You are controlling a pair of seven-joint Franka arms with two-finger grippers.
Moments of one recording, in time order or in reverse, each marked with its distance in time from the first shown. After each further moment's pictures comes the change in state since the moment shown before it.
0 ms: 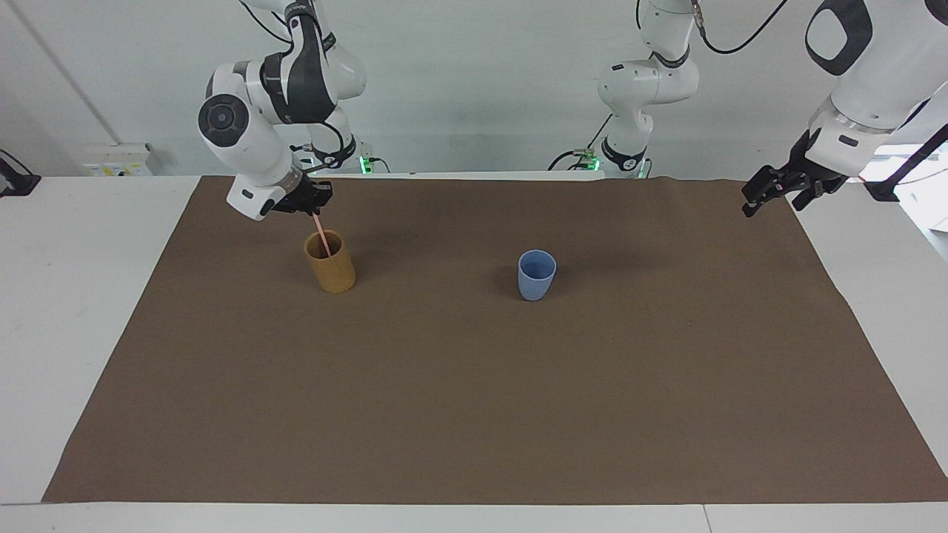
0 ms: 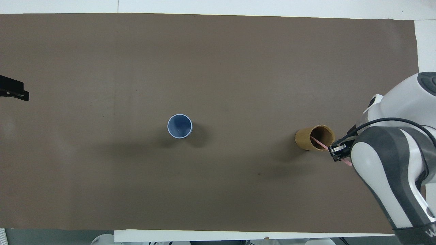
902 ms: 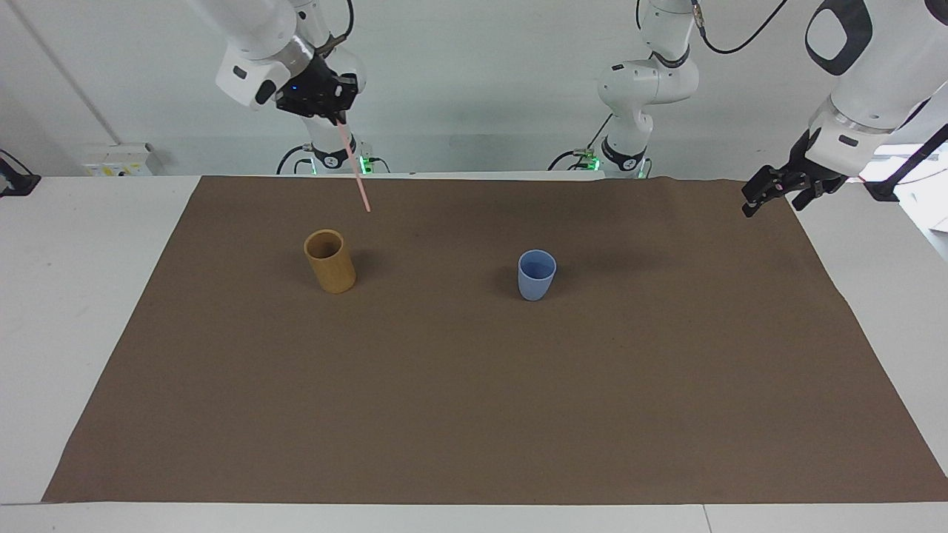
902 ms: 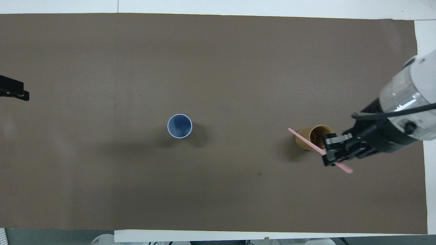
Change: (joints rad) left arm 0.000 0.000 0.000 0.000 0.000 0.000 0.000; right arm 0.165 0.169 0.010 0.692 0.312 -0.448 0.539
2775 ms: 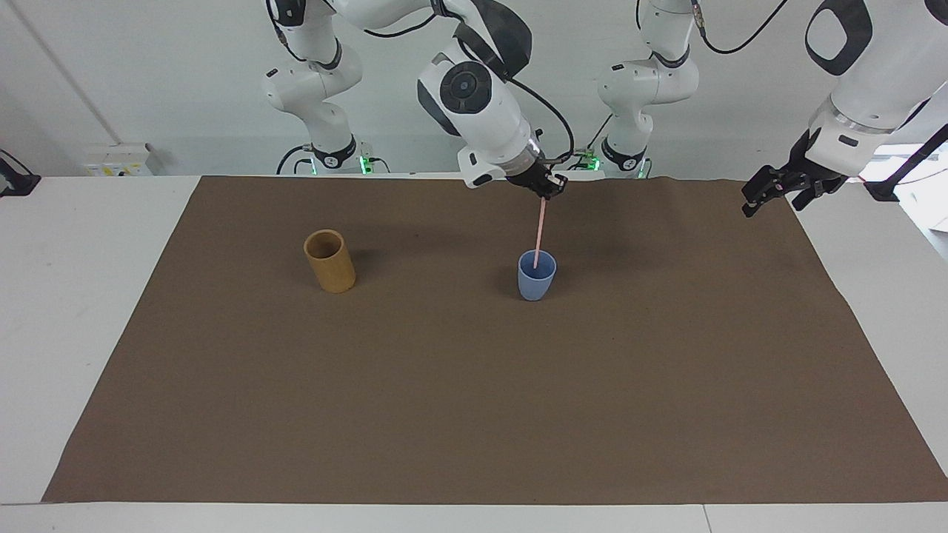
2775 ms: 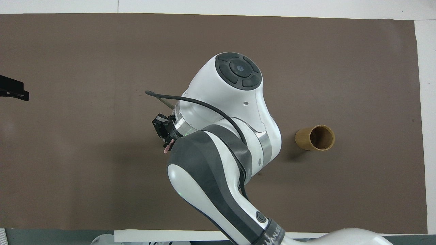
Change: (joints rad) left arm 0.000 0.000 0.000 0.000 0.000 0.000 0.000; right arm 0.422 0.268 -0.003 -0.143 0.188 0.747 0.732
